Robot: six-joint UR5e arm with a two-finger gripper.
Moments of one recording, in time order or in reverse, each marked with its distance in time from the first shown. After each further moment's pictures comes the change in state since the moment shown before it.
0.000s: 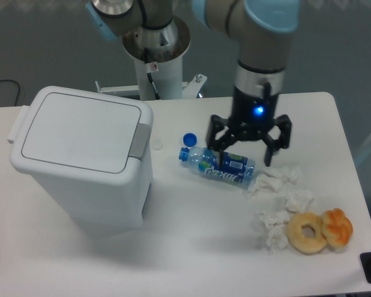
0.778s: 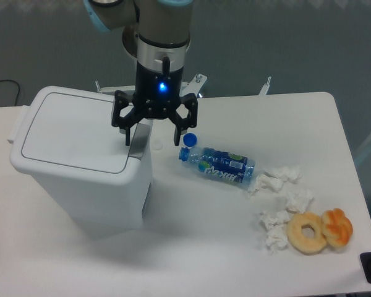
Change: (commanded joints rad) arm -0.197 0.224 -0.071 -0.019 -0.008 -0.503
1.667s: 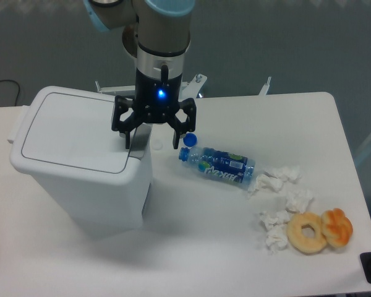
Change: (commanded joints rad) arm -0.095 -0.002 -0.044 -0.043 0.017 -0.046
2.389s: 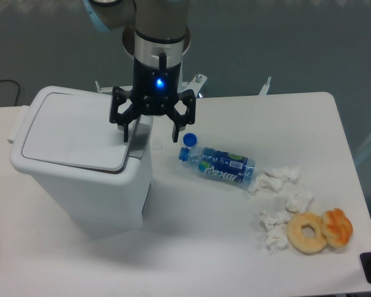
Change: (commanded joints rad) arm 0.000 0.008 0.015 -0.014 0.000 0.000
